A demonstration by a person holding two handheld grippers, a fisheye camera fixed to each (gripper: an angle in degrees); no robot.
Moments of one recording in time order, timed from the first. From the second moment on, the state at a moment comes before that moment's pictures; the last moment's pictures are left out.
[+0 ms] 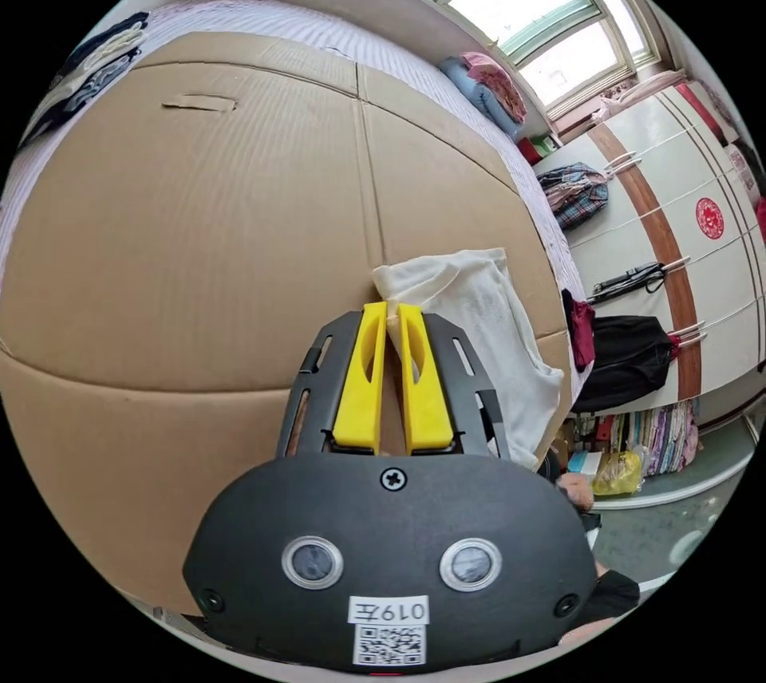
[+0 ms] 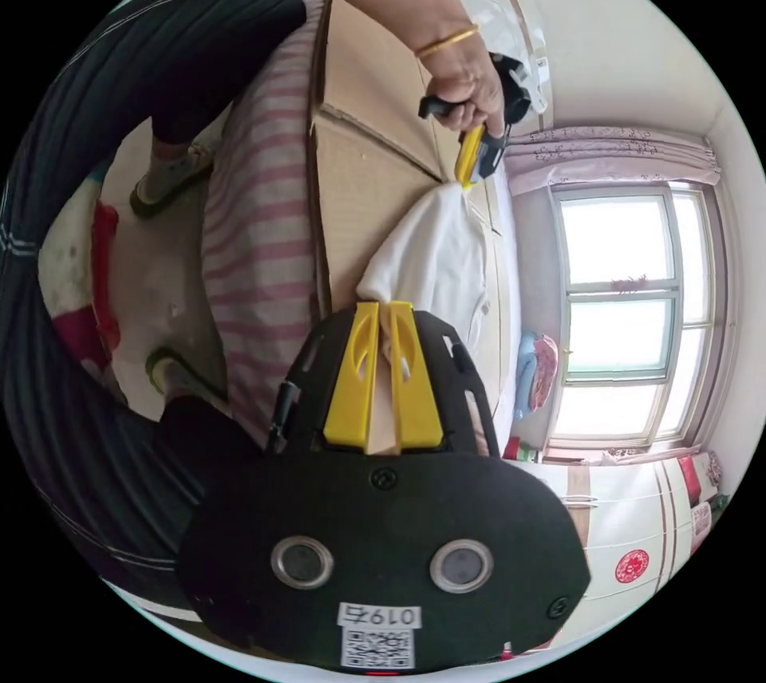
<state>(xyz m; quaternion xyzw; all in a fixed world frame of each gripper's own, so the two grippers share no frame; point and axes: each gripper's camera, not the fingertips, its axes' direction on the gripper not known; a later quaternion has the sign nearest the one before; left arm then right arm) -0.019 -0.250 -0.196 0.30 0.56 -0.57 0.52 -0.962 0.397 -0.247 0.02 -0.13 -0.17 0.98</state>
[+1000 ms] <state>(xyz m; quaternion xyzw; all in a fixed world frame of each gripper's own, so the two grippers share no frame) -0.022 -0.262 -0.296 0.45 0.48 -0.43 0.61 -0.439 0.569 -0.218 0.02 -0.43 0.45 0.78</state>
